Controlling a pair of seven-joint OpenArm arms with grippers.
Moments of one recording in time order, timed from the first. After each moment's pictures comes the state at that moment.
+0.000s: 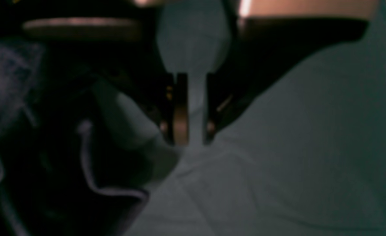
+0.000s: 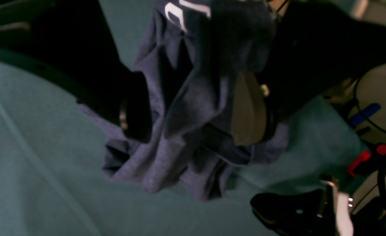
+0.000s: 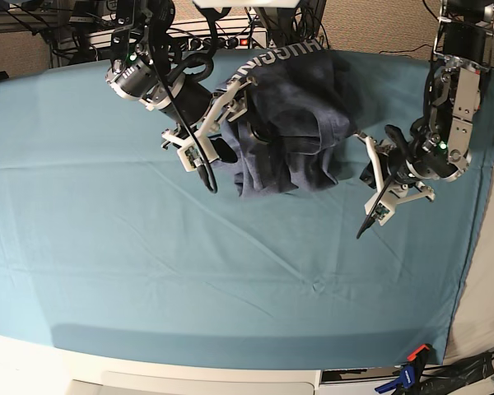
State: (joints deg) left arm -1.5 -25.5 7.8 98.8 -26.6 -24.0 60.2; right arm -19.3 -0.2 -0.8 121.9 23.2 31.3 -53.8
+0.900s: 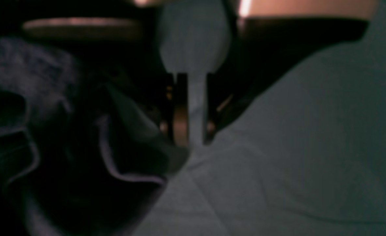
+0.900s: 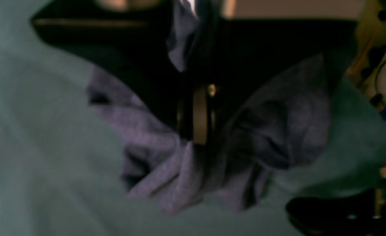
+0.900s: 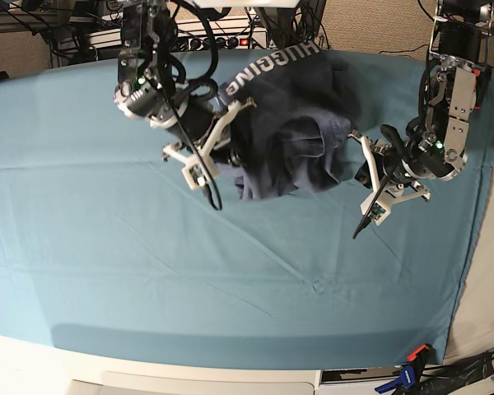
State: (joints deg) left arm -1.5 -24.7 7.8 98.8 -26.7 -24.0 60.2; right arm -12.8 -0.2 -1.0 113.2 17.9 29.5 -52.5
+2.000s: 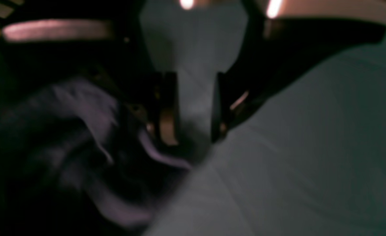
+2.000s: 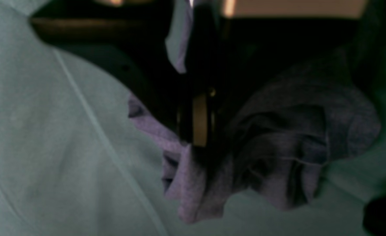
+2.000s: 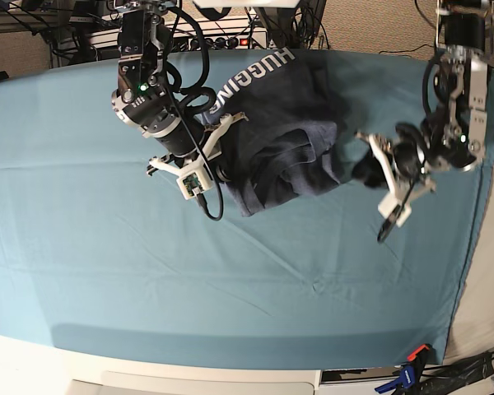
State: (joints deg) left arm 4.3 -24.5 -0.5 102.7 -41.9 -24.4 61.7; right arm -11.6 0.8 -1.0 113.0 8.4 28.4 -47.1
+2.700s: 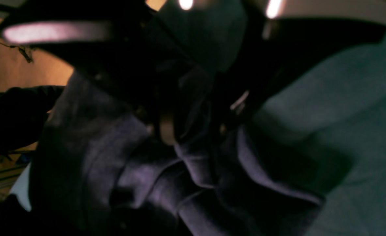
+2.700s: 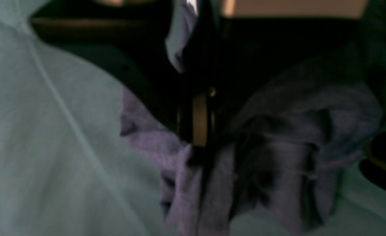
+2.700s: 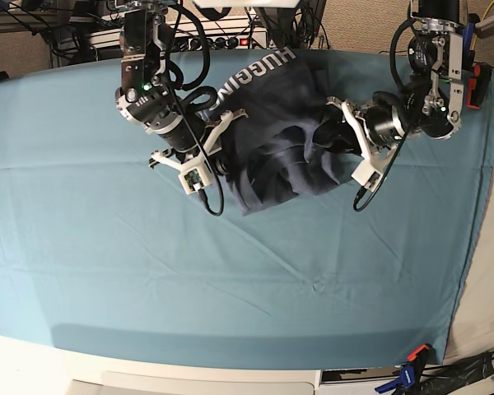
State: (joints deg) left arm 10.1 -16.7 -0.9 103.3 -47.7 -27.4 62.3; right arm -12.2 0.8 -1.0 108.9 7.8 28.2 -46.3
